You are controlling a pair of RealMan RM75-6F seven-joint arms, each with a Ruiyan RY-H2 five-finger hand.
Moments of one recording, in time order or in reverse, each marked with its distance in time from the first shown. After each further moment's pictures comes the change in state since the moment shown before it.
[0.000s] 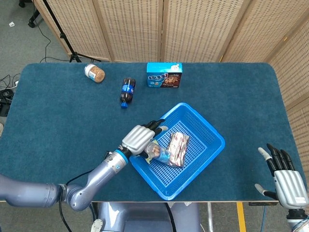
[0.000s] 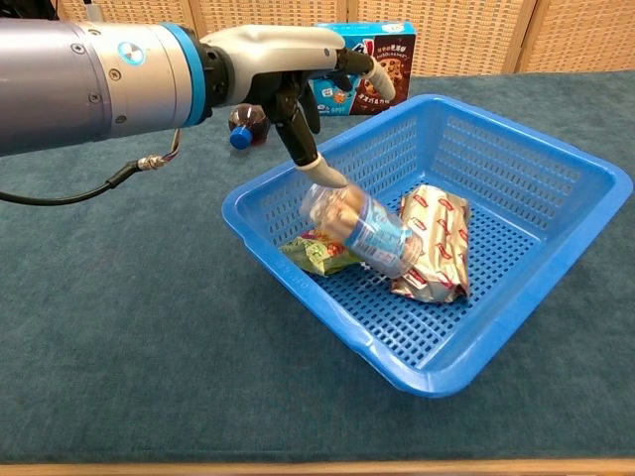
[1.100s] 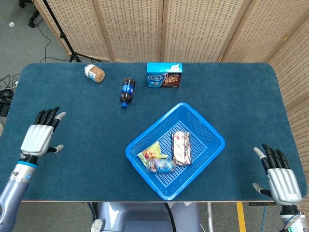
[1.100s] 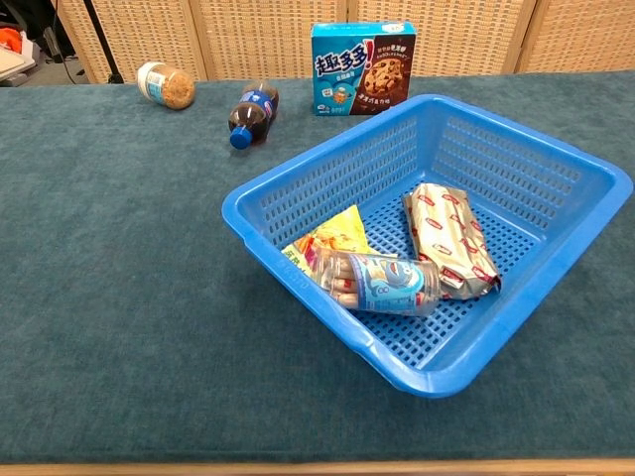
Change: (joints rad) left arm 0.566 0.366 0.286 0.115 0.443 0.423 -0.244; right arm 0.019 -0.058 0.015 0.014 0.062 -0.051 -0.139
